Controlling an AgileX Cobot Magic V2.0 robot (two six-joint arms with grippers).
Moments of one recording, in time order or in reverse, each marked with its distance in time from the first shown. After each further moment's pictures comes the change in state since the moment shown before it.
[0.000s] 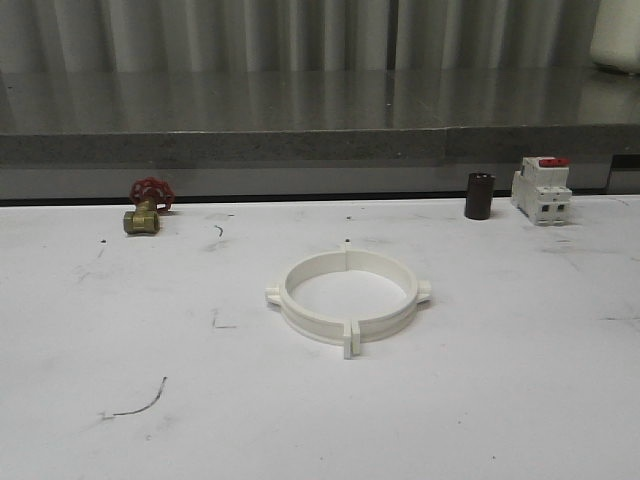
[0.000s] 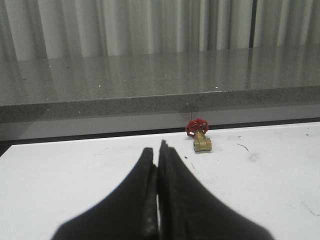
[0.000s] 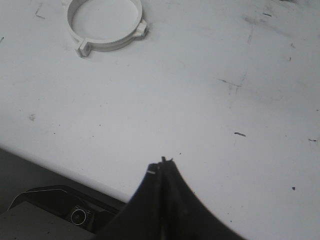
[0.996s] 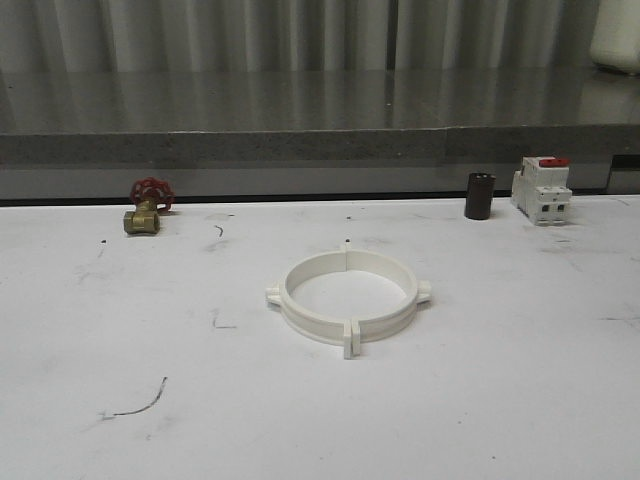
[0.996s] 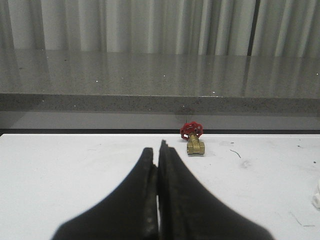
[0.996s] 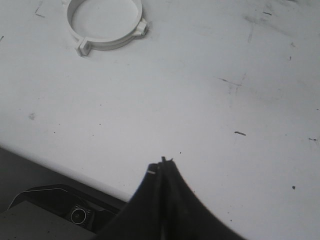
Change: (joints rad) left arm 0.000 0.000 0.000 0.059 -0.001 -0.143; right arm 0.000 0.000 0.000 0.000 0.003 0.000
